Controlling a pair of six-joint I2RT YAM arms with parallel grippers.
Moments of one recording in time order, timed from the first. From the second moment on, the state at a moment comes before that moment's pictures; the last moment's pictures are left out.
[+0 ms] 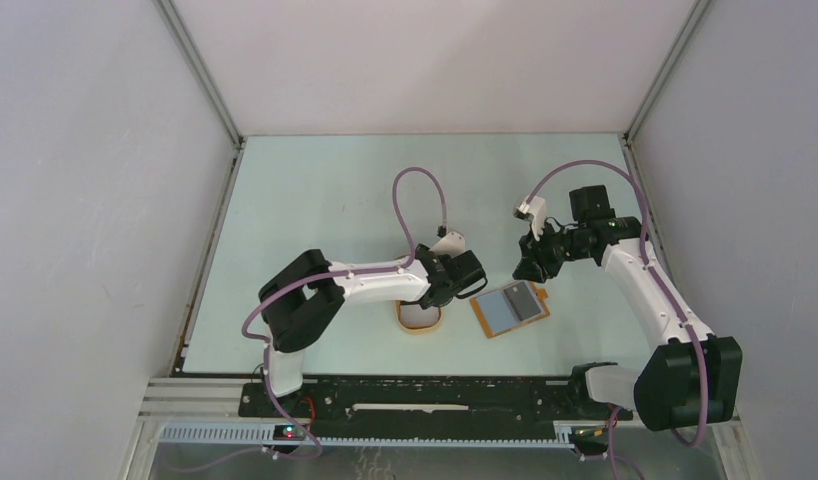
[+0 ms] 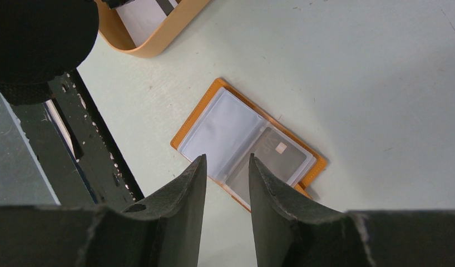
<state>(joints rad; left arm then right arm) -1.07 1.90 1.29 -0.72 -0.79 -0.53 0.11 1.24 0.99 -0.87 -0.74 -0.64</state>
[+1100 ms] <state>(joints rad) -1.08 1.79 1.28 -0.74 -0.82 -0.56 0.10 1.25 0.99 -0.88 -0.74 -0.64</state>
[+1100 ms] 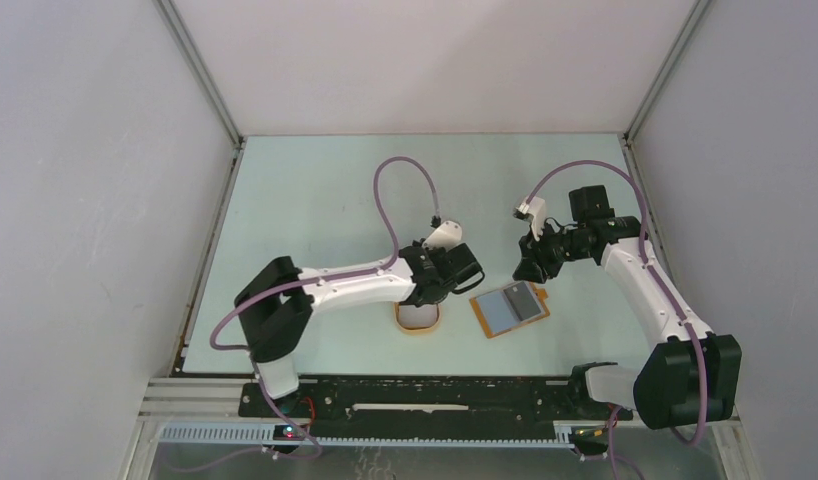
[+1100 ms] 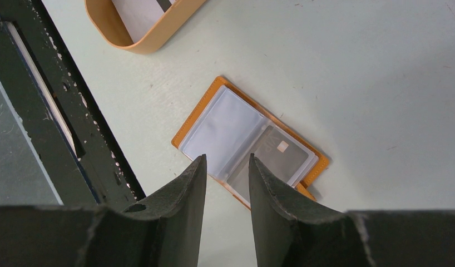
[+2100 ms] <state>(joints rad) -1.11 1.26 0.70 0.28 -0.15 -0.61 0.01 1.28 0.99 -0.88 -0.72 -0.62</state>
